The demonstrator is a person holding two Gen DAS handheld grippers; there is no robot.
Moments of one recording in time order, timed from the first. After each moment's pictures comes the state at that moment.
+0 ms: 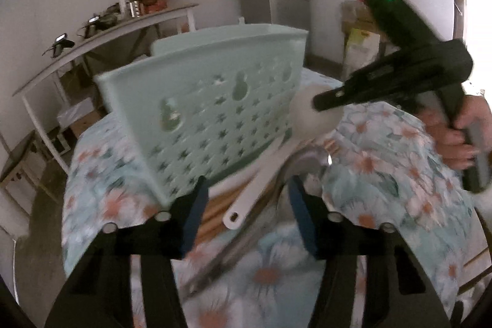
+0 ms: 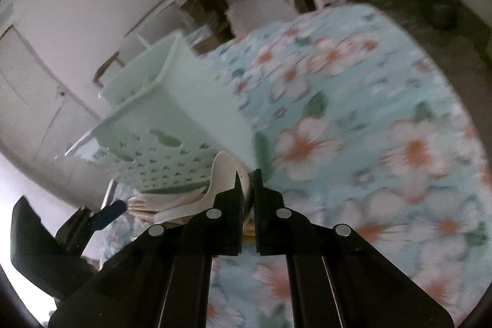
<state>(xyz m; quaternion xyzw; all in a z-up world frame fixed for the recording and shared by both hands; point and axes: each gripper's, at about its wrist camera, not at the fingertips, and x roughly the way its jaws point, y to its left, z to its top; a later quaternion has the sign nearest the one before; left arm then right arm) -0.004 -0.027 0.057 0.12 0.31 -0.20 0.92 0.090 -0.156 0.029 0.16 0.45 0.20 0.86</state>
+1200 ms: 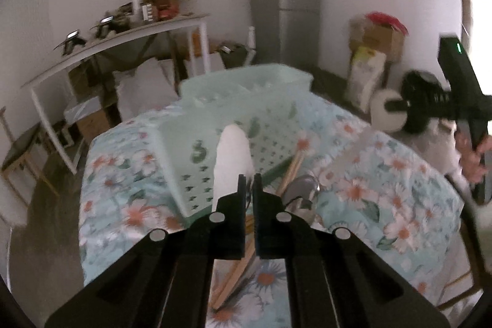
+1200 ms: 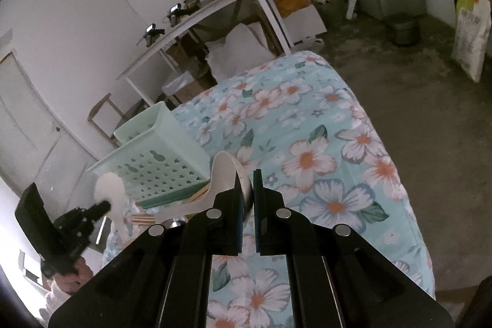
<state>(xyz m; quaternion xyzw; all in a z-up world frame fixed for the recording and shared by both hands) -0.024 -0.008 0.109 0.08 0.30 -0.18 0.94 0.027 -0.257 0.068 0.20 0.38 0.15 0.89</state>
